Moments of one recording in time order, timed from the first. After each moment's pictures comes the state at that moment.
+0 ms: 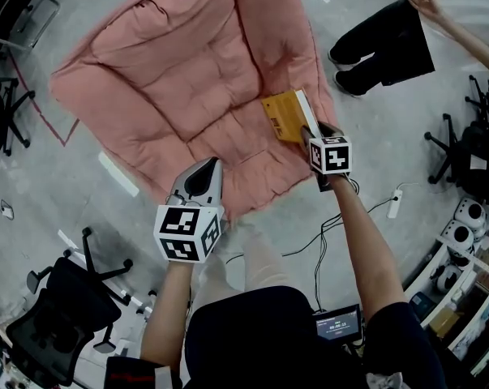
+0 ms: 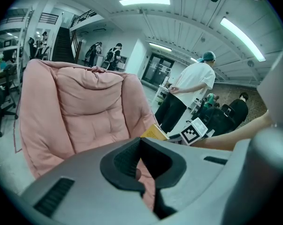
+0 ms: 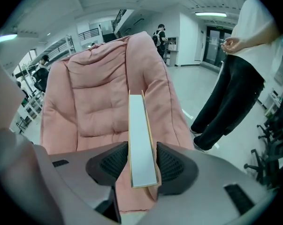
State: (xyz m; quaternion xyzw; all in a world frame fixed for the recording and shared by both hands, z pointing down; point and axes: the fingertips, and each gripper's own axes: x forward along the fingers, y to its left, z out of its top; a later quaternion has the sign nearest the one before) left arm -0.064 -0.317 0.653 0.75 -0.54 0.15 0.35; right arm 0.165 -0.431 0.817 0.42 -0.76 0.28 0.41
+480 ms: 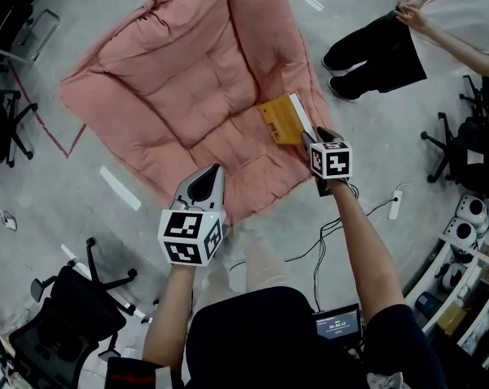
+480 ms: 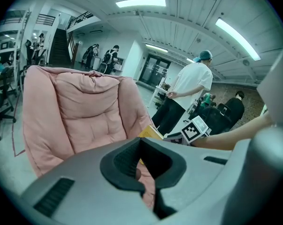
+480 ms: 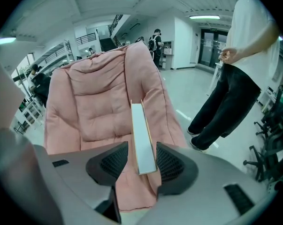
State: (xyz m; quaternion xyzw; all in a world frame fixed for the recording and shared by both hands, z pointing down) left arm -0.059 -0.303 0.634 0.76 -0.53 0.15 0.34; right arm 0.170 -0.420 0.786 0.44 -0.76 0.28 0.39
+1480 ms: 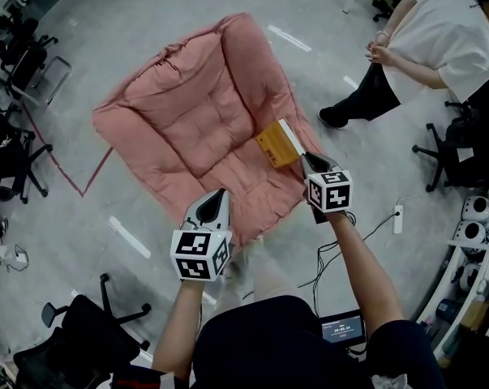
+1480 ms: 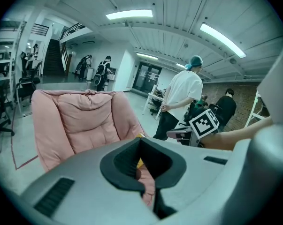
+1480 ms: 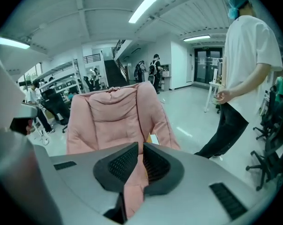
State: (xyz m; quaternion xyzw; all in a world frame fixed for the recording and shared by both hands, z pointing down) left arm -0.054 -0.256 0.561 0.79 -0.52 0.14 0.29; right arm 0.147 -0.364 0.645 0.48 -0.80 0.23 0.28
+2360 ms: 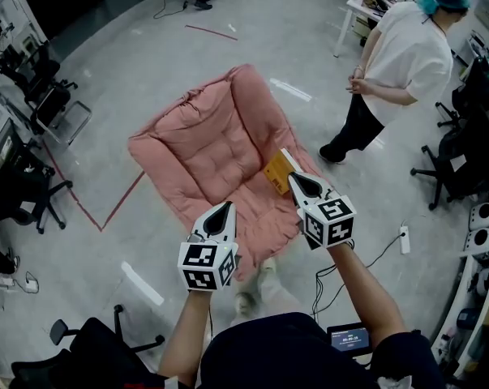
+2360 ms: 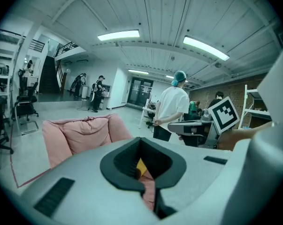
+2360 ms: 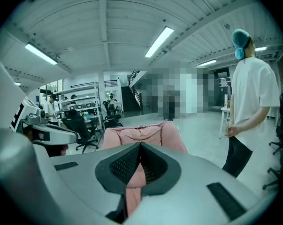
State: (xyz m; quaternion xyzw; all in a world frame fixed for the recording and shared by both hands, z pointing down) left arm -0.071 -0.203 0.455 0.82 -0.53 0.09 0.19; right arm 0.064 -0.273 0.457 0.44 -0.88 0.13 0.14
